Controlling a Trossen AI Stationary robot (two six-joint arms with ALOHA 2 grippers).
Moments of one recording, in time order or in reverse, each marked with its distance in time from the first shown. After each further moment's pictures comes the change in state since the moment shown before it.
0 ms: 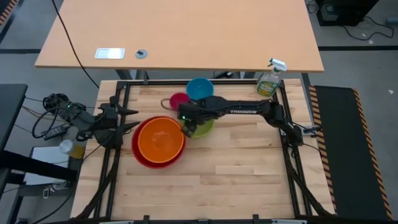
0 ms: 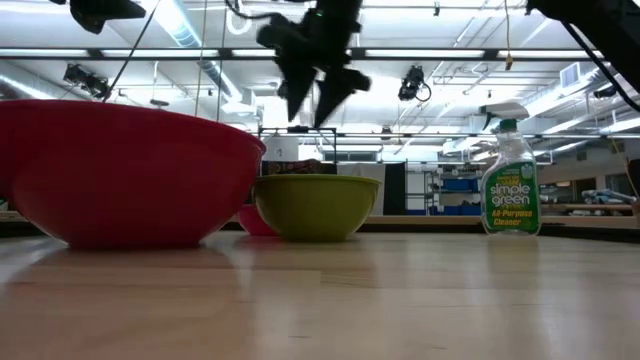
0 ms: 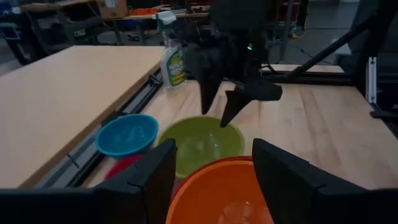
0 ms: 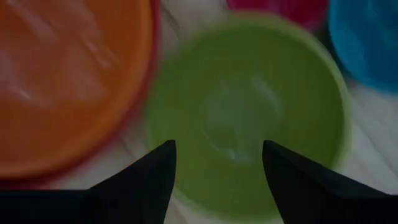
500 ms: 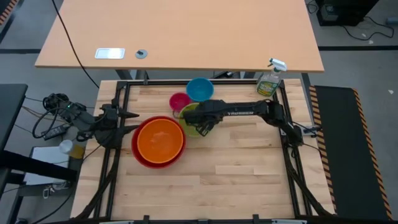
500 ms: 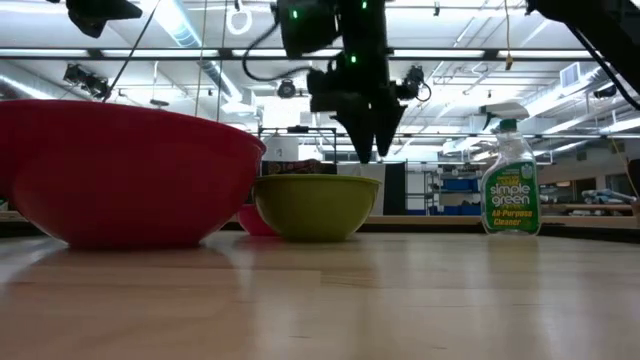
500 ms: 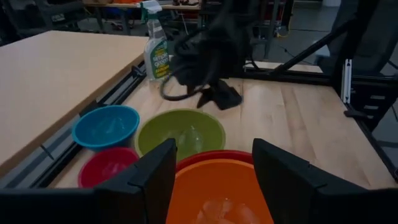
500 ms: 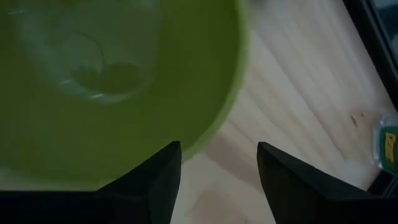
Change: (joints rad) left arm 0.000 0.001 0.000 -0.018 0.068 -0.071; right arm -0.023 0.000 -0.147 -0.253 0.134 0.148
